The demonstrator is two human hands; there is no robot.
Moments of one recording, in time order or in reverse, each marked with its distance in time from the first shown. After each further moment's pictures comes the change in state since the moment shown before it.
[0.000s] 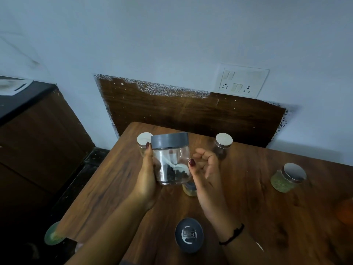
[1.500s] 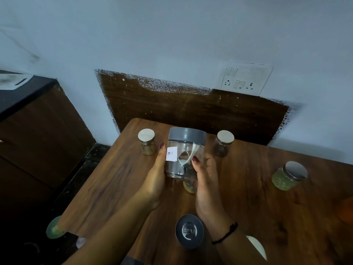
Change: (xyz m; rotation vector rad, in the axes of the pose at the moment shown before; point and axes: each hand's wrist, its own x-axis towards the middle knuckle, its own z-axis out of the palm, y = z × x) left_hand -0.004 -0.003 0.015 0.031 -0.036 -0.103; right_hand -0.004 0.003 0.013 0.366 0.016 0.181
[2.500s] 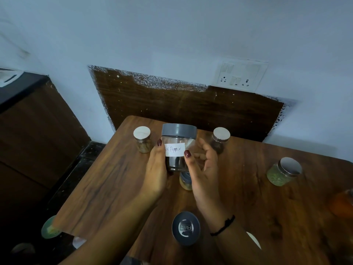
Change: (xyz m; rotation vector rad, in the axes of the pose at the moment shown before) left_hand 0.015 -0.015 0.001 0.277 0.211 0.295; right_hand 0.010 0.002 -0.006 -0.396 0.119 -0.210
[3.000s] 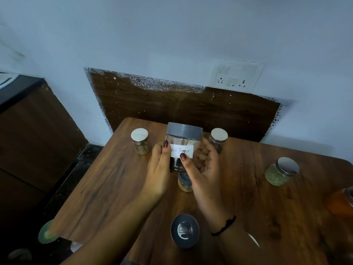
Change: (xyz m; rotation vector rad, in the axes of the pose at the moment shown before) left_hand -0.007 0.019 0.009 -0.006 -0.086 0.053; right_hand 0.004 -0.003 -0.005 0.169 0.006 -0.010
